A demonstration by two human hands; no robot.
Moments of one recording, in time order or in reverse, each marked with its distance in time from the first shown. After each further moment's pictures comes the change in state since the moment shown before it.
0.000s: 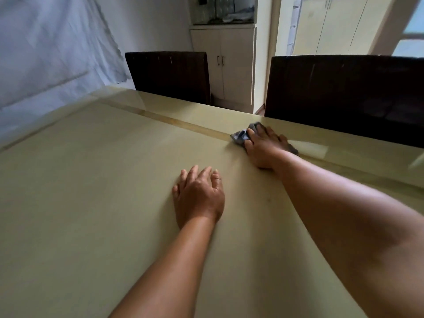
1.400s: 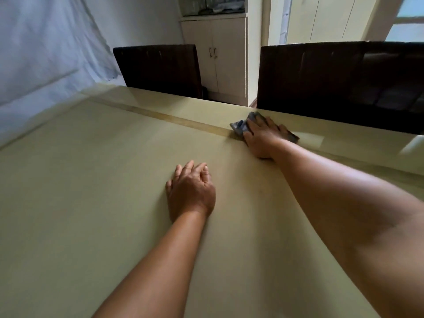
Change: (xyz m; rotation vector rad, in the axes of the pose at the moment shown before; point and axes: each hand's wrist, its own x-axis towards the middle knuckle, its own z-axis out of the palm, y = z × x) left_hand -0.001 0.000 -0.002 0.015 -0.023 0.039; right_hand 0.001 0.020 -0.001 0.016 0.000 0.015
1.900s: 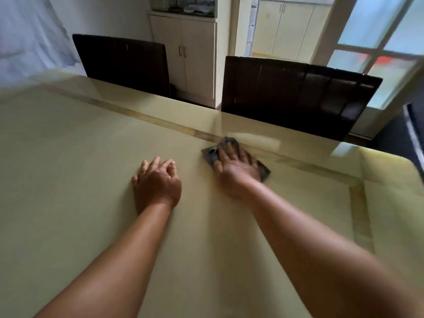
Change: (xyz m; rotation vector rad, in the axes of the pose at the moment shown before) left_hand -0.003 0.001 -0.001 -0.040 -0.004 0.000; right_hand -0.110 -0.012 -0.001 0.028 -0.077 0.108
